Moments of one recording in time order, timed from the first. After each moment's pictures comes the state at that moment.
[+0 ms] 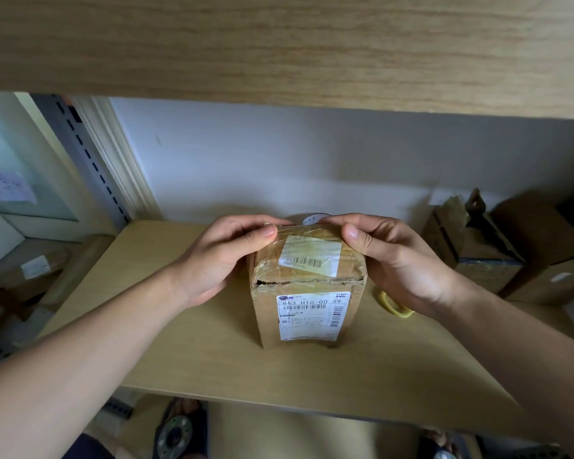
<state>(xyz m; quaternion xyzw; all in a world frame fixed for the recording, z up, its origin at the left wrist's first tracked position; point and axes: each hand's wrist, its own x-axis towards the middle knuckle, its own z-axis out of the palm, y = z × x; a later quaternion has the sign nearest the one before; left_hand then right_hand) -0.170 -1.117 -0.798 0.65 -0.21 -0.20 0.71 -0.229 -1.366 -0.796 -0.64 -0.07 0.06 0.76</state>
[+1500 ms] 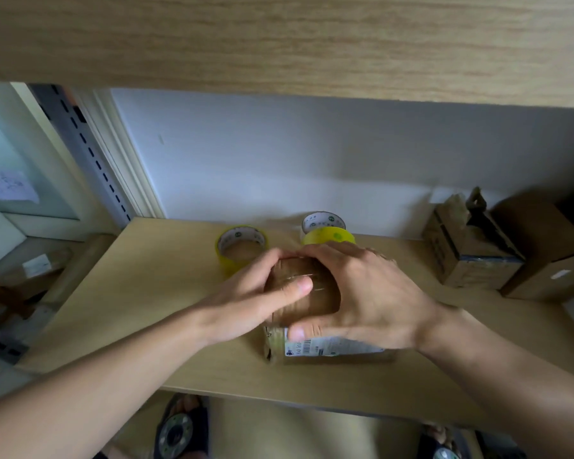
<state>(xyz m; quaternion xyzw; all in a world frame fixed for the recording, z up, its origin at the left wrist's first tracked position) -0.210 -1.124 -0.818 0.78 -0.22 -0.22 0.53 -0.262 -1.325 -0.776 -0.97 -0.16 0.04 0.18</state>
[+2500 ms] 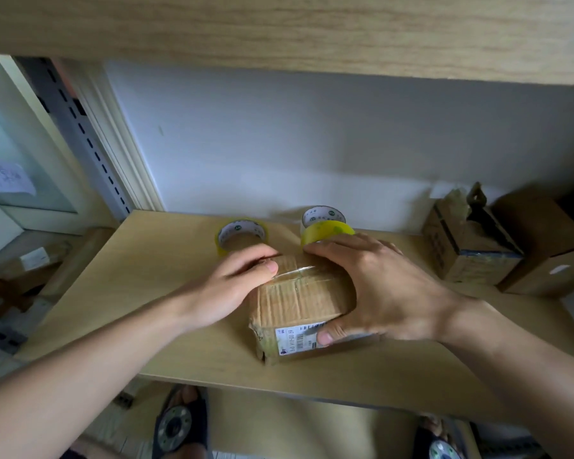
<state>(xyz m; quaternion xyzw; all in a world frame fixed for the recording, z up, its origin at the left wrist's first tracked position) -0.210 -1.110 -0.814 0.78 -0.20 -0.21 0.56 -0.260 -1.344 -0.777 -0.97 -0.17 0.08 0.15</state>
